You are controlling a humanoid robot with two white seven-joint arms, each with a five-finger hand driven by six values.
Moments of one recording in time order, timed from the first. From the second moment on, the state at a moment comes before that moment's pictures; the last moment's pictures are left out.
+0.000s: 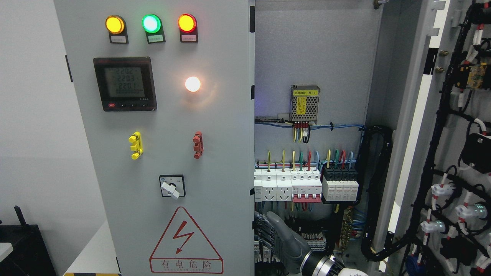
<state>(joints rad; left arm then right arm) 0.08 -0.06 -0.12 -0.05 0.15 -0.10 -0.19 -0.65 -0.15 0.46 -1.28 -0.51 0.12 0.45</state>
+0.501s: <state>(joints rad) 0.08 -0.06 -0.12 -0.05 0.15 -0.10 -0.19 -0.65 -0.15 0.46 -1.28 -0.51 0.12 0.46</state>
